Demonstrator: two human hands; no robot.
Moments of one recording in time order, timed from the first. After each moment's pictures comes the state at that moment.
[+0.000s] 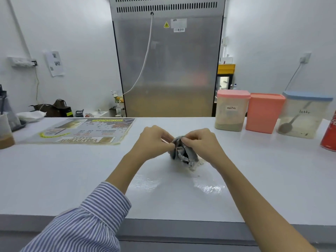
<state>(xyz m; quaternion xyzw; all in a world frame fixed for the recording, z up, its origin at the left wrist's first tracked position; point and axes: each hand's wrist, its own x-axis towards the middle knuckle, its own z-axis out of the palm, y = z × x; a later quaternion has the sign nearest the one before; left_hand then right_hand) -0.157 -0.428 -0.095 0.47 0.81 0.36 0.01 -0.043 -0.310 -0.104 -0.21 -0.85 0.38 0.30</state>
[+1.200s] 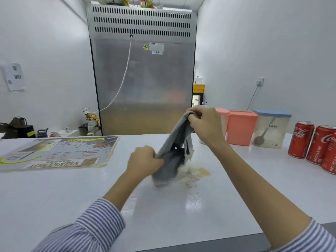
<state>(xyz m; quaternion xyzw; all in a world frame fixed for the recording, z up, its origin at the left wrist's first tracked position) -0.205 -0.420 -0.115 0.42 0.86 0.29 -0.04 -0.067 -0.315 -0.032 -0.25 -0.79 0.19 0.53</state>
